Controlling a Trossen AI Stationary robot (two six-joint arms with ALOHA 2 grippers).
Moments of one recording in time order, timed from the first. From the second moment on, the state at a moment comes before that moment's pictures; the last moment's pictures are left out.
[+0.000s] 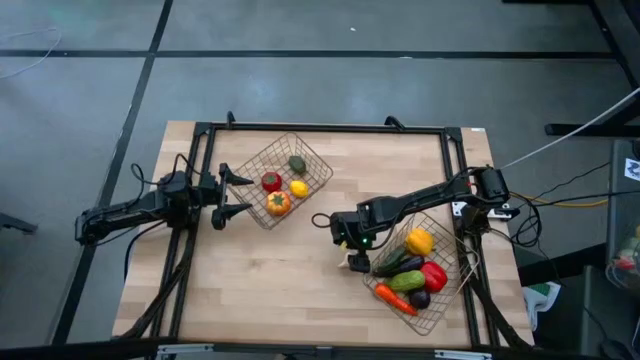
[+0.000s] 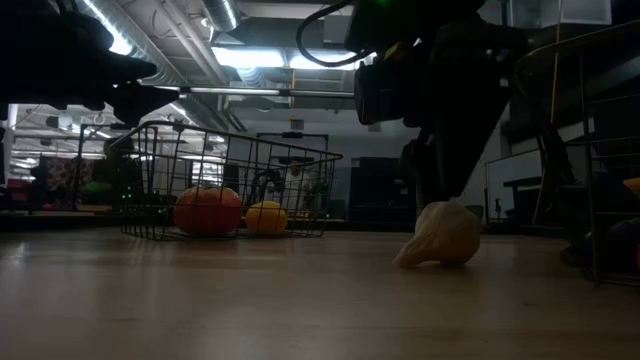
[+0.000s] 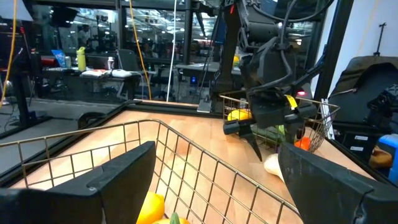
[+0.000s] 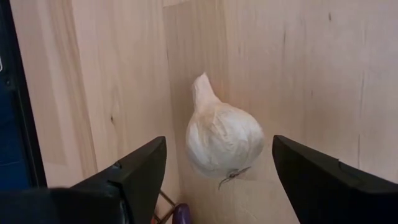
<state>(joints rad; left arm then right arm) 0.30 0.01 0.01 0.04 0.20 -0.08 0.15 1.86 1.24 -0.64 -0.35 0.29</state>
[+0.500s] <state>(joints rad) 0.30 0.01 0.01 0.04 0.20 -0.08 0.15 1.88 1.24 -0.64 -0.35 0.31</state>
